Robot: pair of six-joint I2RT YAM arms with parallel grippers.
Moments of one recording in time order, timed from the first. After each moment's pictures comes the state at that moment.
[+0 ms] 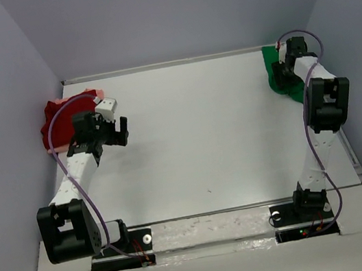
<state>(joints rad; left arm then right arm) 0.02 1.28 0.82 -0.16 0.31 0.27 -0.20 2.20 1.79 -0.57 0.02 -0.25</state>
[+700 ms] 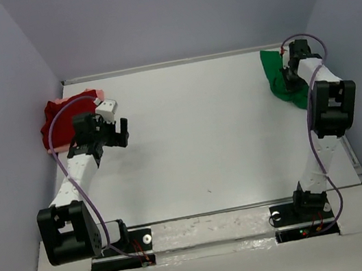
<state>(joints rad) 0.02 1.27 0.80 -0.16 0.31 0.27 -0.21 2.10 1.66 -0.60 0.14 -0.25</state>
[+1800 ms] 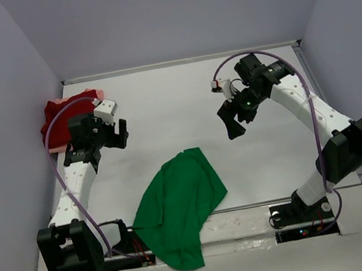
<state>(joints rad) 0.02 1.14 0.80 -0.21 0.36 0.29 0.38 1.57 1.56 -1.22 -0.47 -0.42</state>
